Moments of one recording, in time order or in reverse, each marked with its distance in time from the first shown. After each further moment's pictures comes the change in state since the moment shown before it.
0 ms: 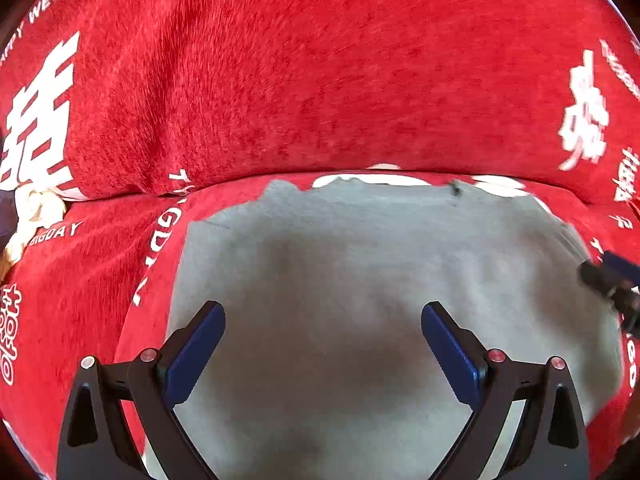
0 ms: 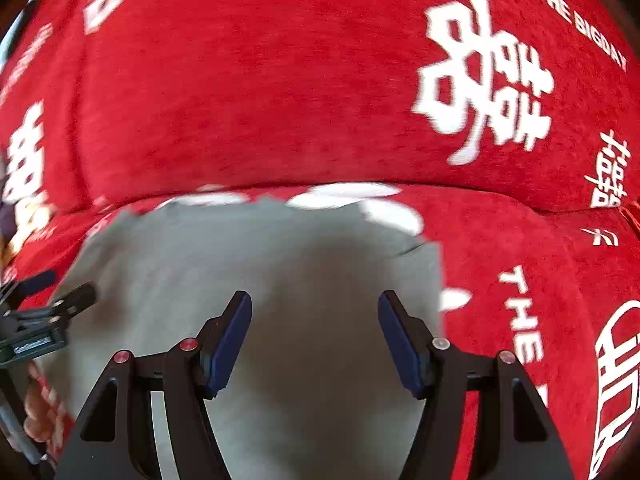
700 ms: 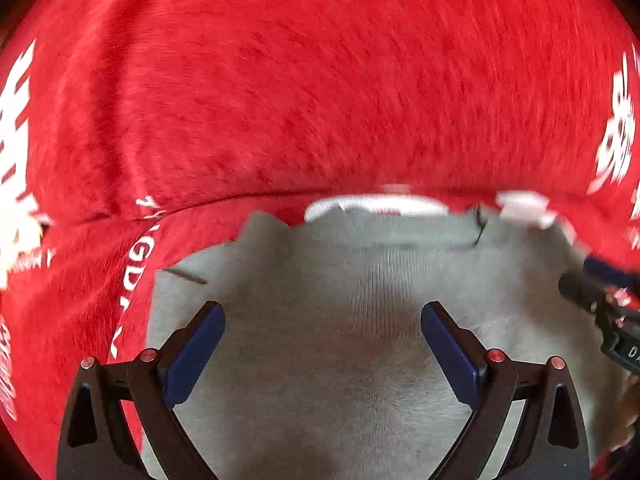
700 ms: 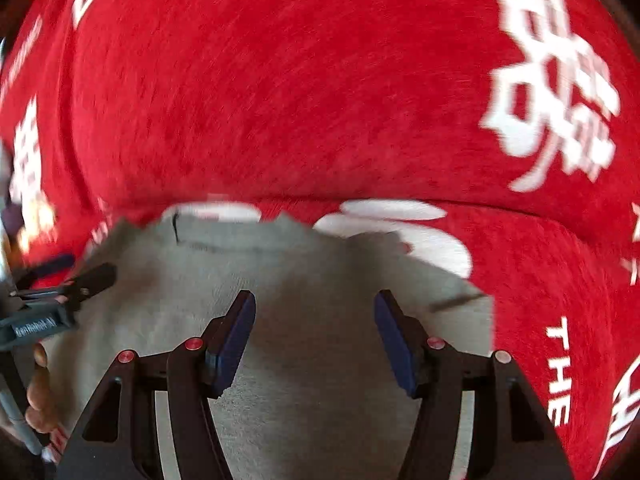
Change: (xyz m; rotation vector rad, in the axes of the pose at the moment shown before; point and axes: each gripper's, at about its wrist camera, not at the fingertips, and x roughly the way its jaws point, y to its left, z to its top) left arm 0.078 -0.006 0.057 0.035 0.093 0.031; right arm 0.080 0.002 0.063 -0.041 0.092 0.016
